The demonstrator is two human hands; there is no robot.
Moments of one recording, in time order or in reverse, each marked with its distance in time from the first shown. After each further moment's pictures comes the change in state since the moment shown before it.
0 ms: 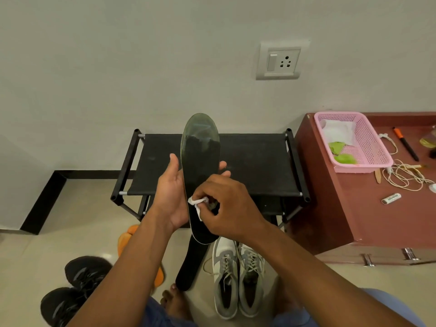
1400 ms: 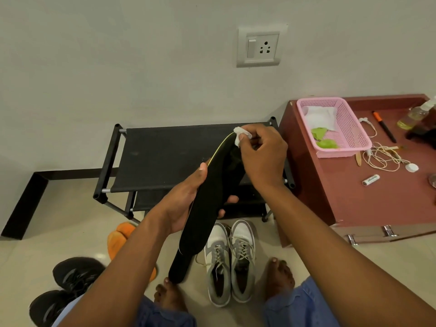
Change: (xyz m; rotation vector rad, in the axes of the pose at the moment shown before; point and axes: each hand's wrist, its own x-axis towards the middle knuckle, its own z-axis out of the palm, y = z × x) left_hand -0.006 -0.028 0.021 0.436 -0.221 -0.203; right_hand 0.022 0.065 -0.056 -0.075 0.628 0.445
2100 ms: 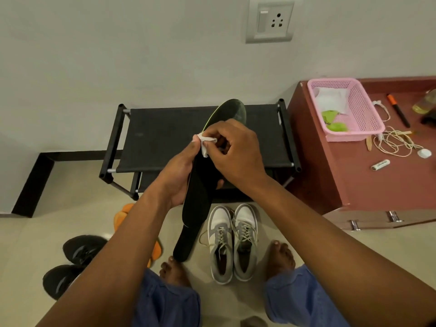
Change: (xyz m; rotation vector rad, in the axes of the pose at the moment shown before) left_hand 0.000 0.006 -0.009 -0.107 0.193 0.065; right_hand -0.039 -0.029 0.022 0.075 -0.294 -0.327
